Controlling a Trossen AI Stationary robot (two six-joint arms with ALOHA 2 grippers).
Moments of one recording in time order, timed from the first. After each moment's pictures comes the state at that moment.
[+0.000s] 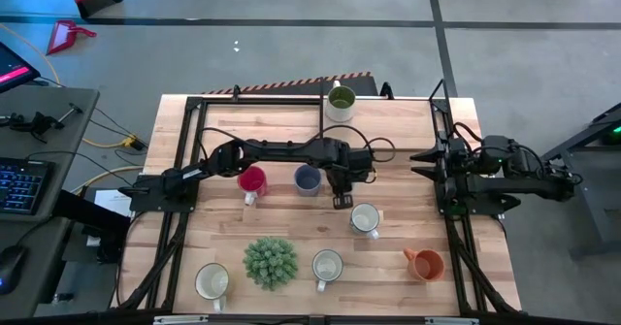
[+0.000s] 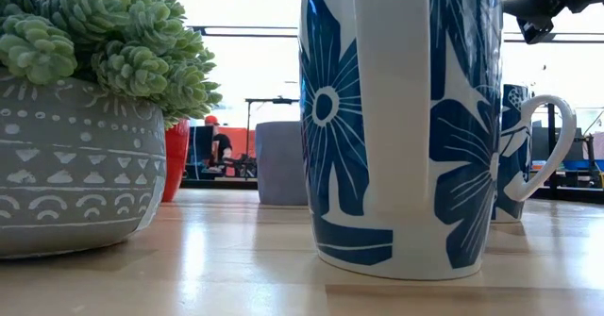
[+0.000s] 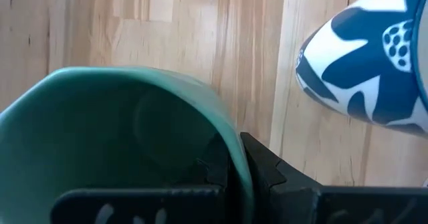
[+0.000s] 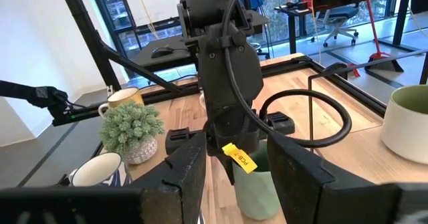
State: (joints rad) left arm 0.04 2.46 2.34 -1.15 0.08 -0.05; right arm -0.05 0.14 0.51 -0.49 -0.01 0.20
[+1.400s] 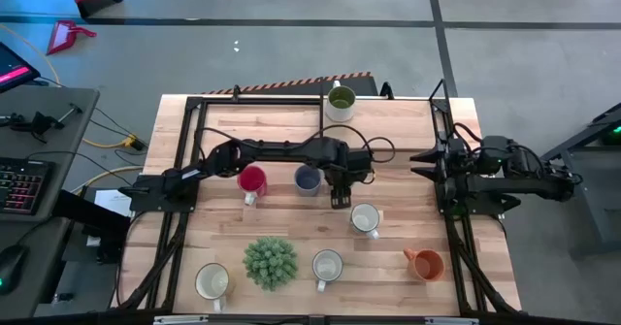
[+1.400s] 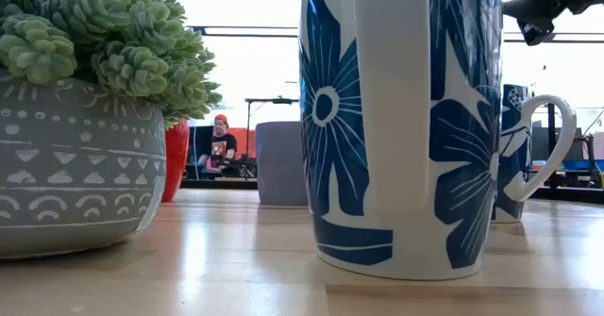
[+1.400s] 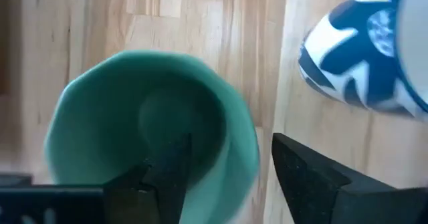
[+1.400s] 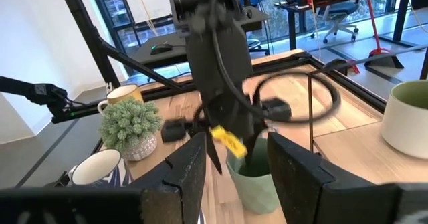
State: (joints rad) left arm 0.03 2.43 2.35 -1.20 0.03 -0.05; right arm -0.05 0.14 0.51 -0.51 -0.01 0.20
